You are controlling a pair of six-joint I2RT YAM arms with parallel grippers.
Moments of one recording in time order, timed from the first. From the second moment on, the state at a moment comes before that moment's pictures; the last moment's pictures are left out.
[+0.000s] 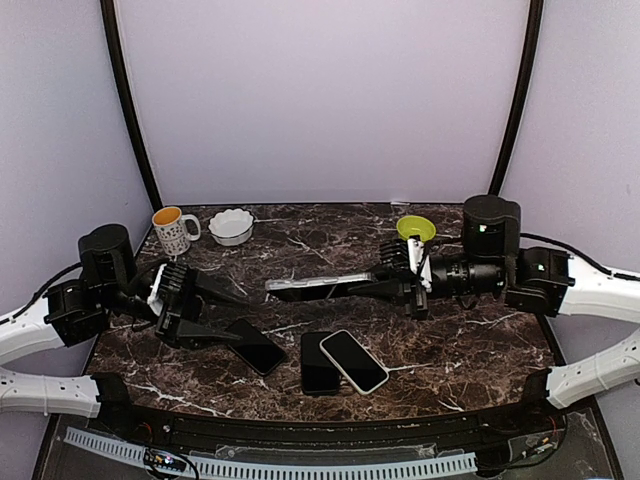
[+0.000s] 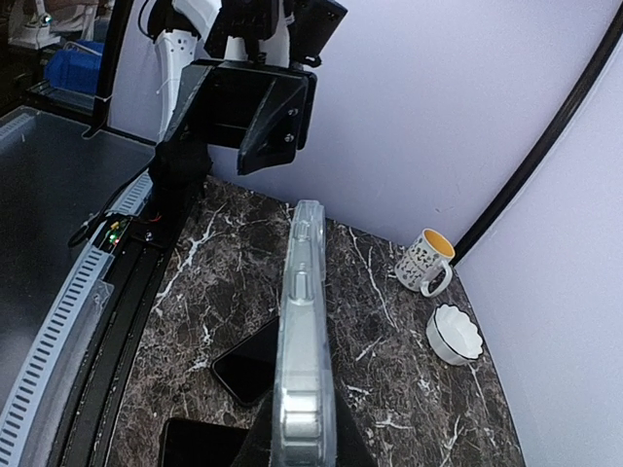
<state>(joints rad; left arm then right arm) -0.89 0.76 0.67 -0.05 0.79 0.38 1.07 1.08 0.92 -0.06 -0.42 -0.55</state>
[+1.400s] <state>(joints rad) -0.95 0.89 0.76 -0.27 0.72 0.68 1.13 1.21 1.10 -0.35 -0.58 -0.81</state>
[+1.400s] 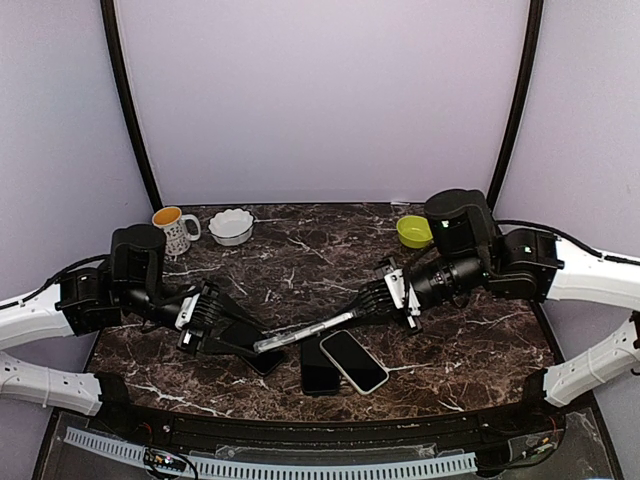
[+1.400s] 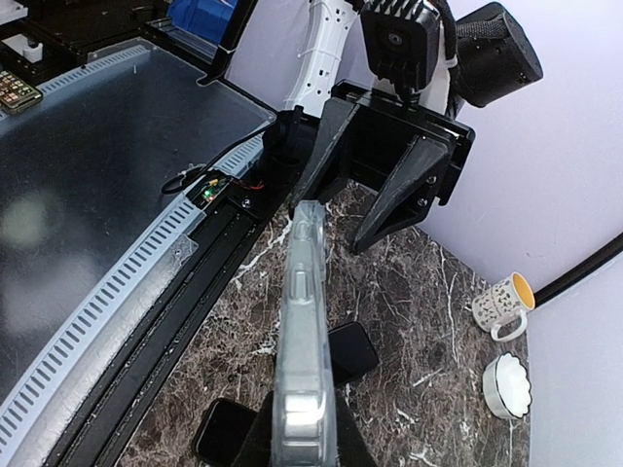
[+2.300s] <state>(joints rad) -0.97 0.90 0.76 -0.35 0.66 0.70 1.21 1.24 1.13 -0.45 -0.50 -0.86</state>
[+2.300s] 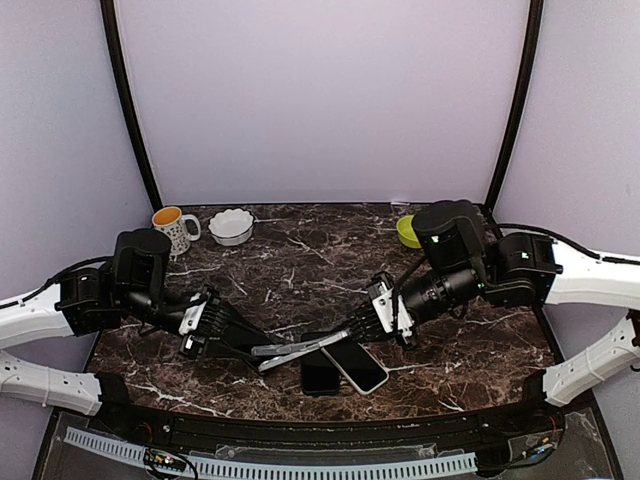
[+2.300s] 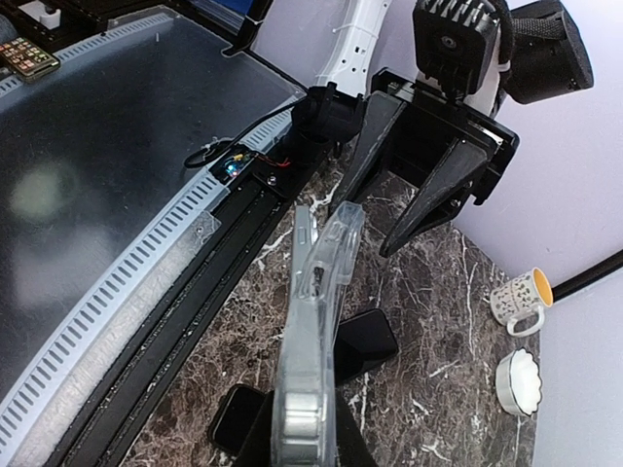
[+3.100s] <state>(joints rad) -0.96 0.74 0.66 -0.34 0.52 0.55 1.19 1.07 0.86 -0.17 -0.15 -0.73</state>
